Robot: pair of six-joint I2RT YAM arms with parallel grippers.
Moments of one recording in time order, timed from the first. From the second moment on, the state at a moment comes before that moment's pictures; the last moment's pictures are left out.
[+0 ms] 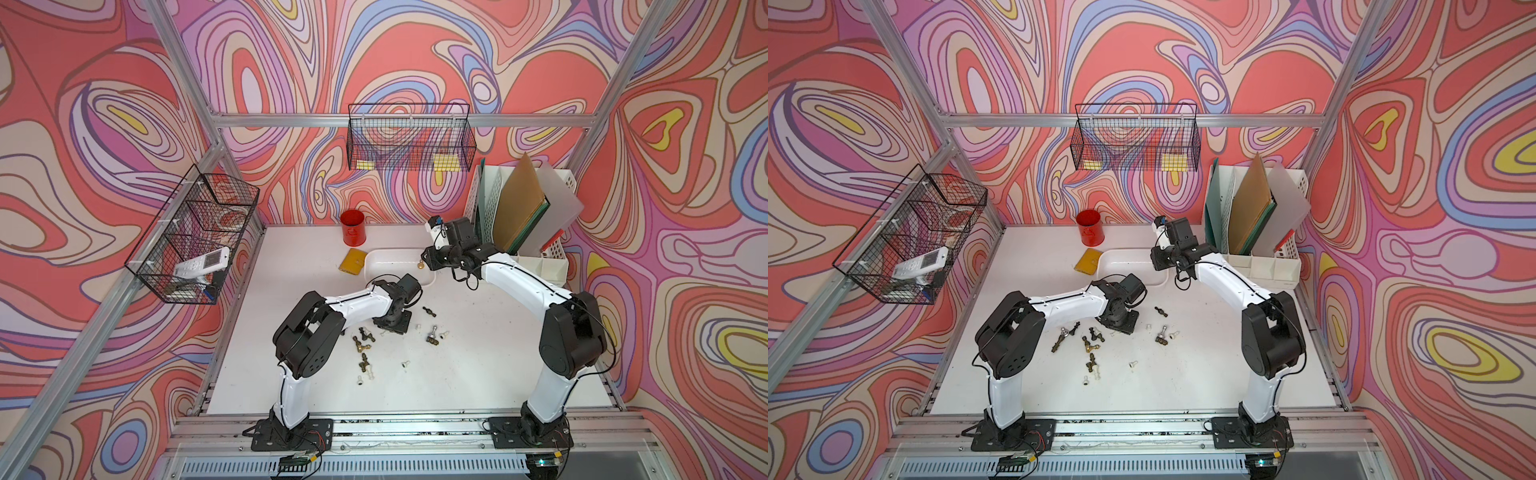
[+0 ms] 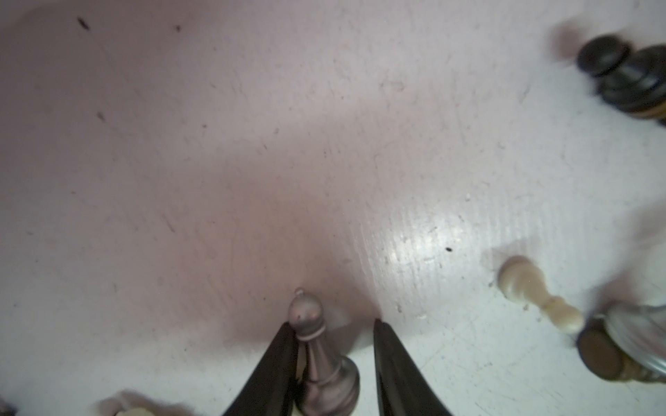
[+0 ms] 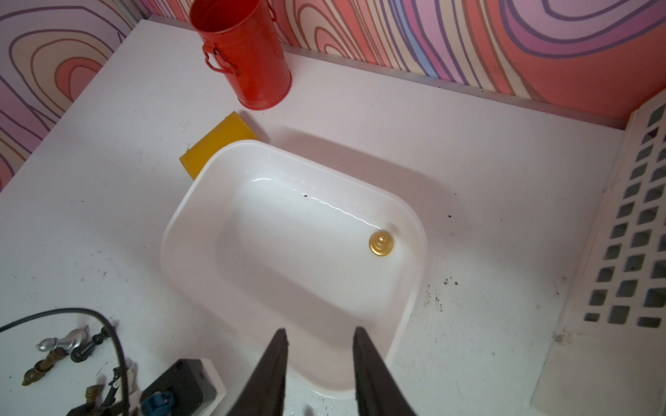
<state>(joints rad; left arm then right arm) -0.75 1.96 1.31 -0.73 -0.05 -0.44 0.42 1.81 1.49 -0.42 -0.15 0.07</state>
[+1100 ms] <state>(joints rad) -0.70 1.83 1.00 -0.13 0.25 -0.68 0.42 1.81 1.49 -0.42 -0.16 0.07</state>
